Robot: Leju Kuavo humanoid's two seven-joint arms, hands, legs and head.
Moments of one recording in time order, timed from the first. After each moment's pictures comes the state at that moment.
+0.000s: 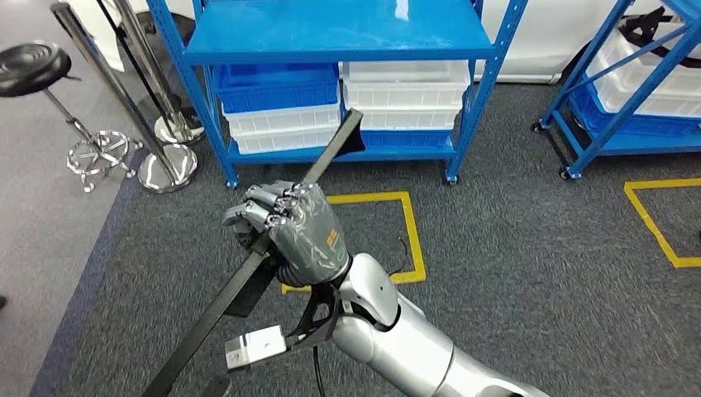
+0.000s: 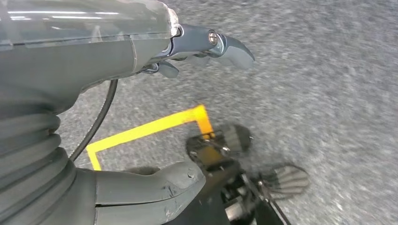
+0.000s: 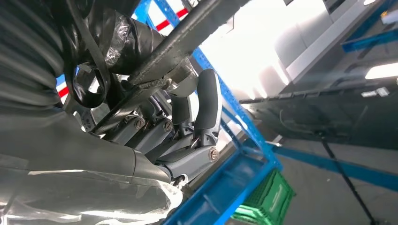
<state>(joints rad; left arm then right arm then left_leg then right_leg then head) -0.19 -0.20 1.23 -0.19 -1.17 -0.08 -0.47 -0.57 0.14 0.84 -1.45 0.76 -0.58 -0.20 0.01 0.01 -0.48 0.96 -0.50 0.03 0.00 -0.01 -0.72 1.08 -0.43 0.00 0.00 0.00</state>
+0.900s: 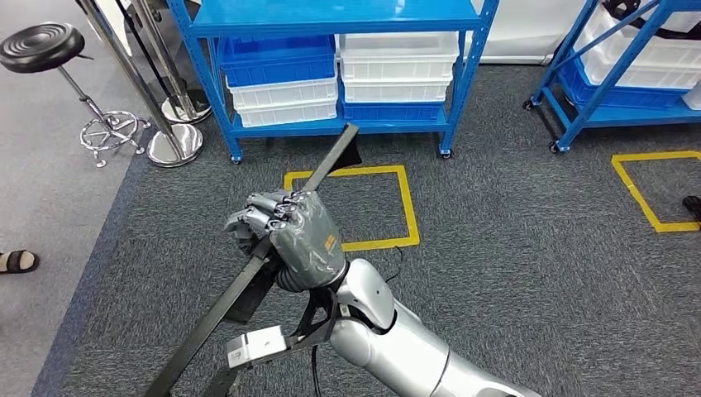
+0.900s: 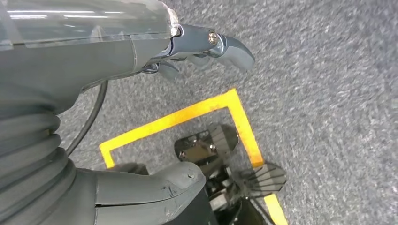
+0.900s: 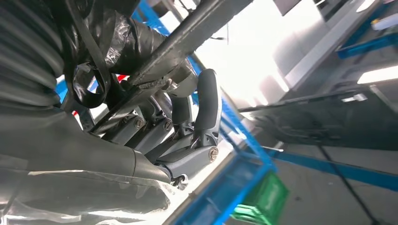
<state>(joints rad) -0.21 -0.20 1.20 -0.19 -1.17 -0.05 -0.49 -0.56 0.15 0.86 -1.40 0.71 -0.59 -0.24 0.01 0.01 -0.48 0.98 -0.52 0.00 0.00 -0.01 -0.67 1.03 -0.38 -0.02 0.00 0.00</state>
